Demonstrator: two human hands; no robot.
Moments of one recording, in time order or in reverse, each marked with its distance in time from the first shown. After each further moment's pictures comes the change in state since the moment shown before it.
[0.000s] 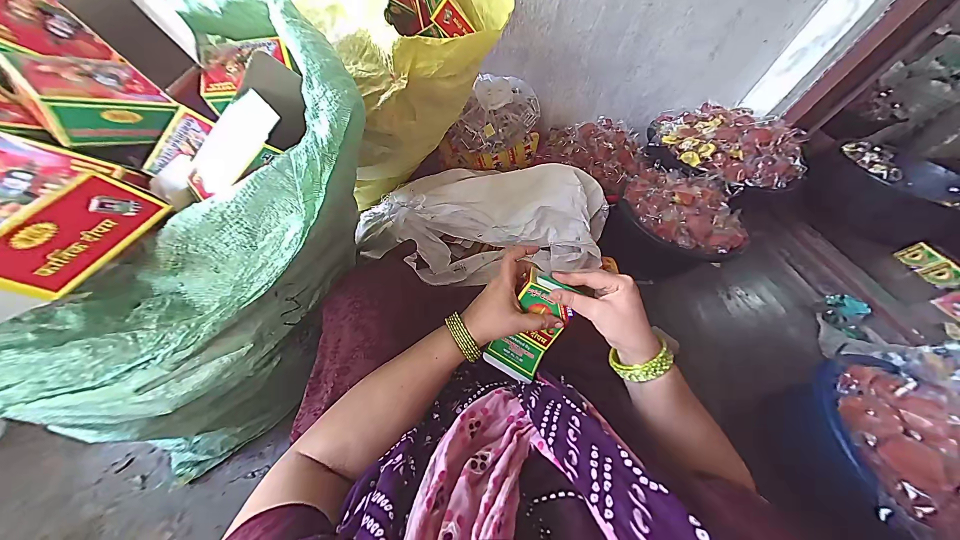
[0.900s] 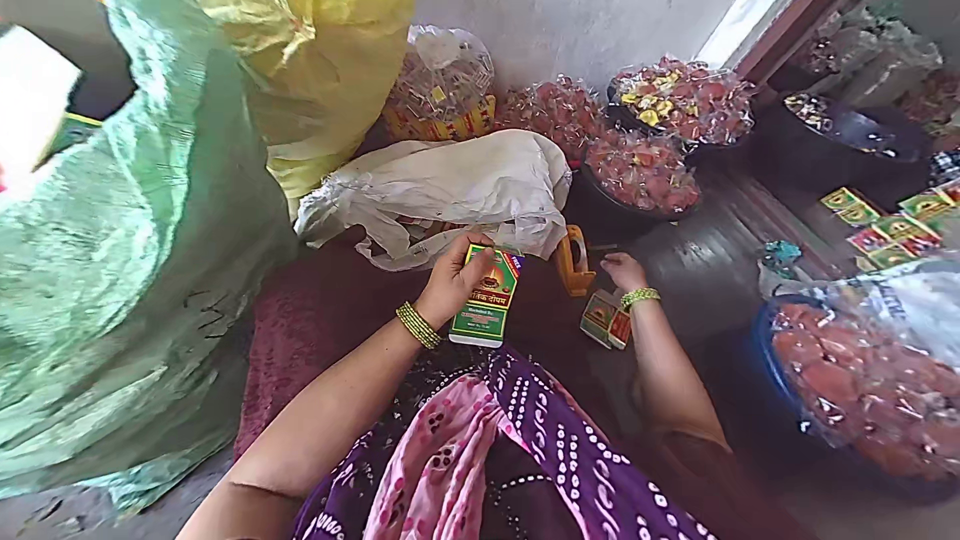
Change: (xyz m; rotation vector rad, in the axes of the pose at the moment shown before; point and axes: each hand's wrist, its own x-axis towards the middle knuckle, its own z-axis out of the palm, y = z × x) left_hand 0.005 -0.008 -0.001 0.006 0.138 -0.148; right_hand -0.031 0.170 -0.158 -0.604 0.203 0.963
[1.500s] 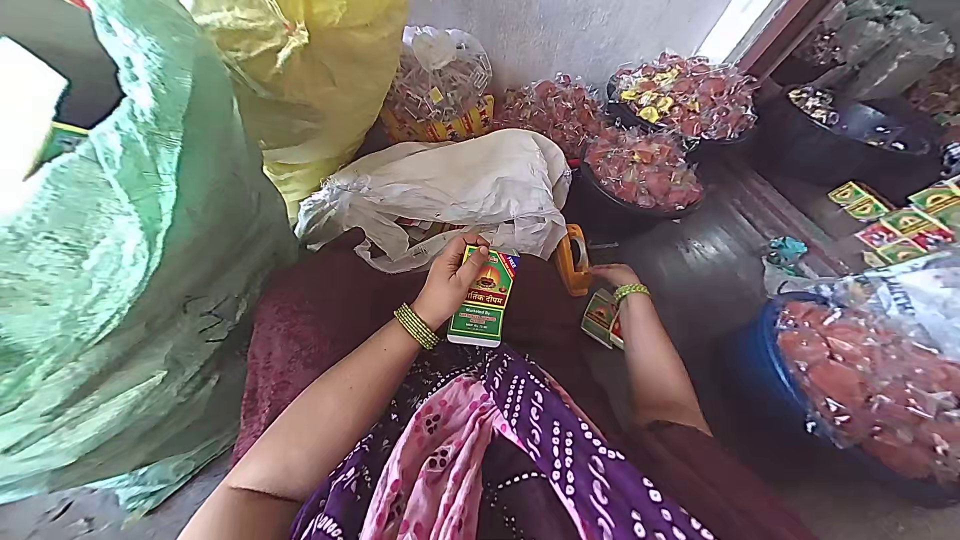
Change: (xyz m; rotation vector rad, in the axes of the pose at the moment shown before) left_hand 0.002 -0.007 0.000 0.064 0.025 -0.062; right_hand 0.017 0.023 0.025 0.175 -0.106 0.193
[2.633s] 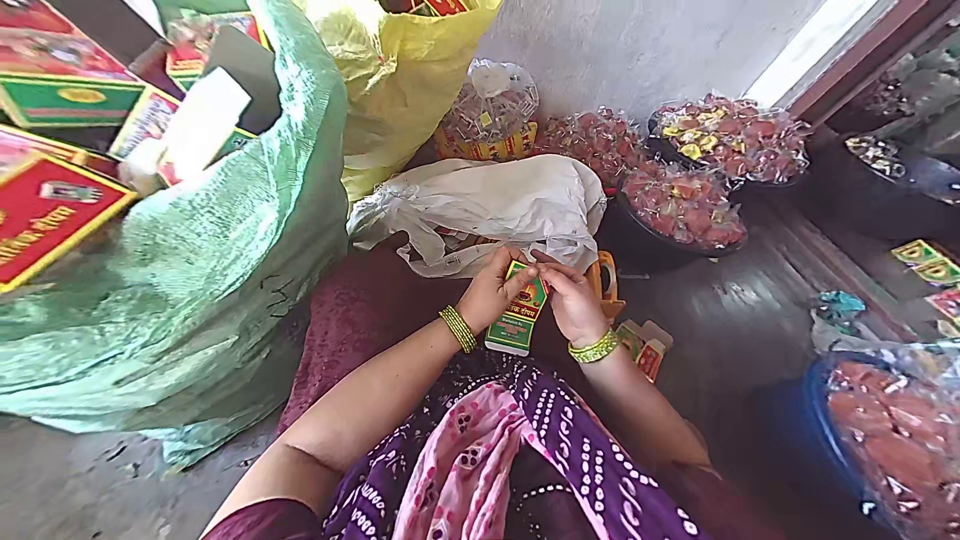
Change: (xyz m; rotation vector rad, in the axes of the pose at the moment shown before) left_hand 0.004 -0.008 0.002 0.080 -0.002 0.059; right_hand -0.188 -0.130 0.106 0.845 -0.484 -0.622
